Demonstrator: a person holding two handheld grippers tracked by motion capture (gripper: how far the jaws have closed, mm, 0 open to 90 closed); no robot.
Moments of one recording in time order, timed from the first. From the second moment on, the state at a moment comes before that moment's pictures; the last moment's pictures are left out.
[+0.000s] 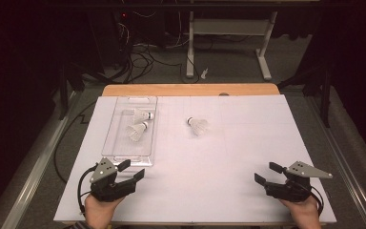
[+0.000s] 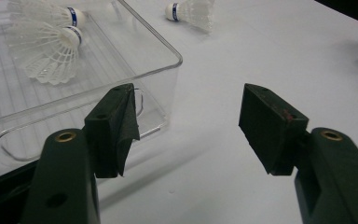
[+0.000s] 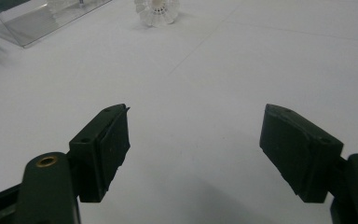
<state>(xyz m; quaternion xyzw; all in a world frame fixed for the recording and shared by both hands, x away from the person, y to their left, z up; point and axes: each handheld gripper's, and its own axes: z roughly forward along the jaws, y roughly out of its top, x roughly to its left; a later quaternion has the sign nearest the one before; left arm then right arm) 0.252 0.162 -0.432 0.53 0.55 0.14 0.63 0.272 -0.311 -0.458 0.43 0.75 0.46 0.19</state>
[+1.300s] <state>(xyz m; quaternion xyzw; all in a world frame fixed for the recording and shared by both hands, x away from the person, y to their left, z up) 0.263 0.111 -0.430 0.56 0.52 0.11 0.63 0.271 -0.312 -0.457 0.43 0.75 0.47 0.19</state>
